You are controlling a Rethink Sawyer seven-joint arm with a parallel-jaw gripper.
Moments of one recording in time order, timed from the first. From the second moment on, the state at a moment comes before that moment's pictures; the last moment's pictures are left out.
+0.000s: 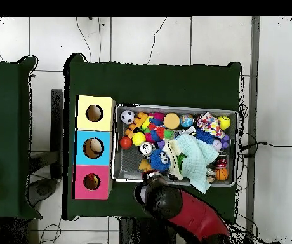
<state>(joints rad) -0.37 -0.87 -0.03 2.19 0.14 0.34 2.52</state>
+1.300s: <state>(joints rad) -0.29 -0.78 -0.07 2.12 0.08 0.10 2.52</state>
